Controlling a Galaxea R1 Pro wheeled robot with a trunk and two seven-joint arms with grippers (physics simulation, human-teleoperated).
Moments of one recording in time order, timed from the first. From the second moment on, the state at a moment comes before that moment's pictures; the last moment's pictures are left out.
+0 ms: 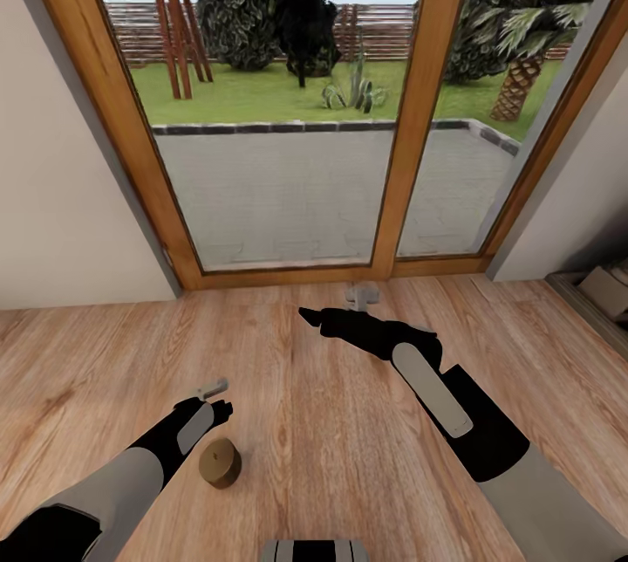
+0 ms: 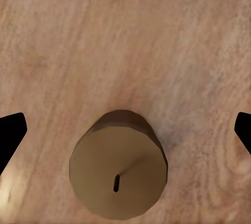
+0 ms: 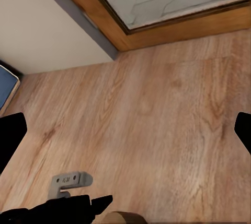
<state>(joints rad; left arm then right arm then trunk) -0.78 0.03 -0.28 -0.35 0.70 0.31 0.39 -0.72 -0.10 0.54 -1.45 -0.96 0.61 -0.21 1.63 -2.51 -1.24</state>
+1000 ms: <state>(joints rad) -0.78 0.03 -0.28 -0.35 0.70 0.31 0.39 -0.73 -0.13 0.54 -1.54 -0.97 0.62 0.02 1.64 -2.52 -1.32</state>
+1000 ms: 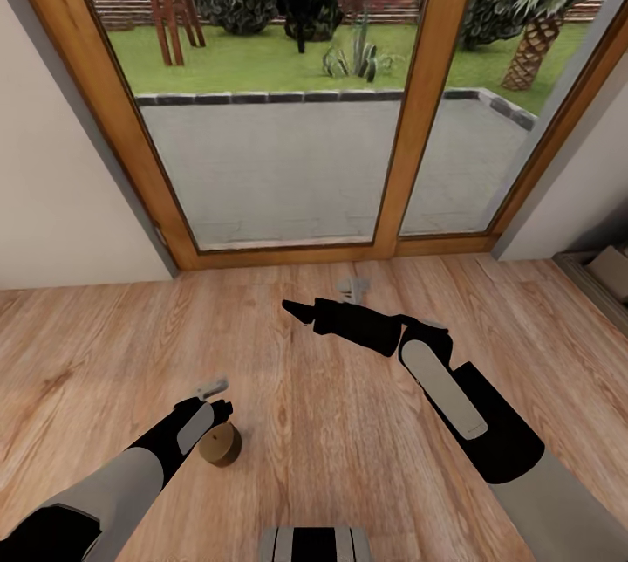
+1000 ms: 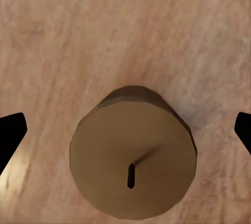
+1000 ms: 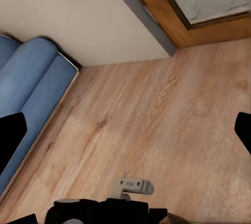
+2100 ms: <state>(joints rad) -0.78 0.02 -0.30 -0.35 0.70 0.28 0.39 -0.73 -0.13 0.54 -1.54 -0.97 0.62 0.02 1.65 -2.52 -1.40</state>
